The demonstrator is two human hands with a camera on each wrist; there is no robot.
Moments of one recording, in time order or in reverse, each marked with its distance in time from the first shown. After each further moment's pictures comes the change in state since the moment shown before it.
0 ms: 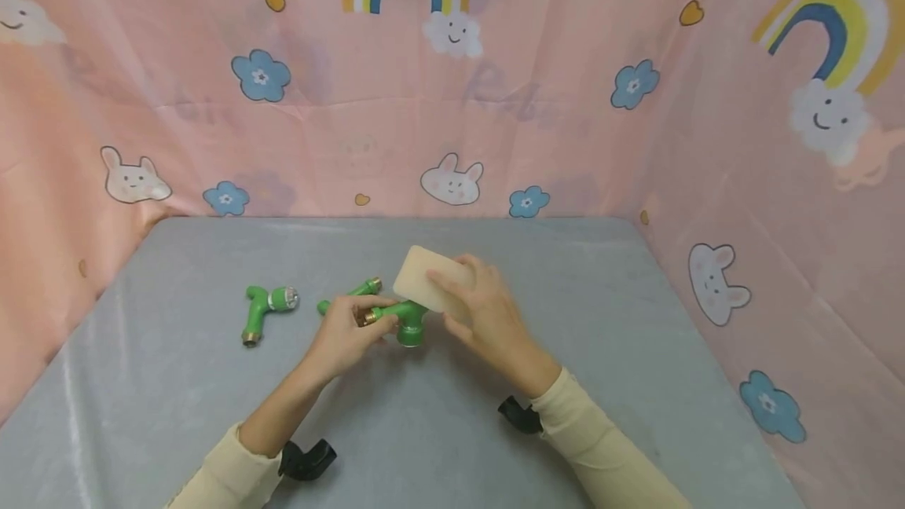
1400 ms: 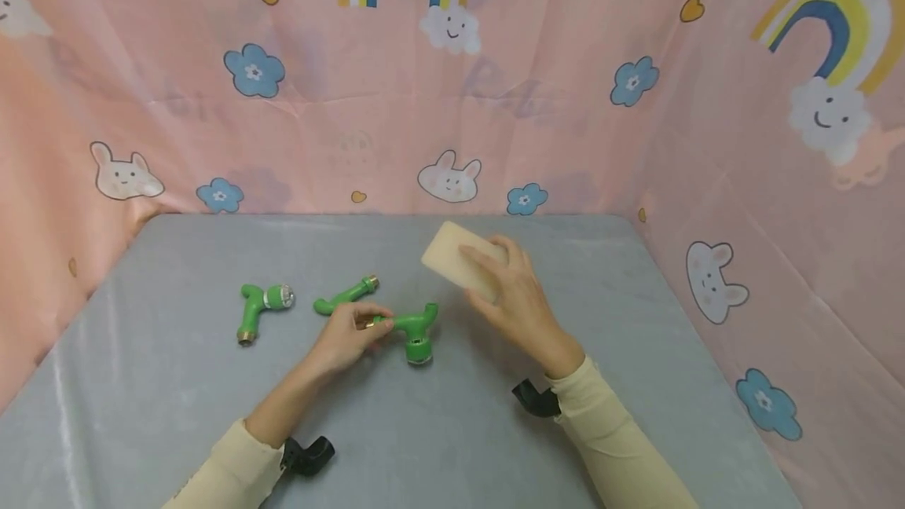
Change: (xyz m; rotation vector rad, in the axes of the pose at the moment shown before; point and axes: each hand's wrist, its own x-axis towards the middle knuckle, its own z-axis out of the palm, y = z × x) left_hand 0.009 -0.039 0.003 0.021 -0.068 -0.146; right_hand 0.004 0.028 -0.020 0.126 0.008 0.166
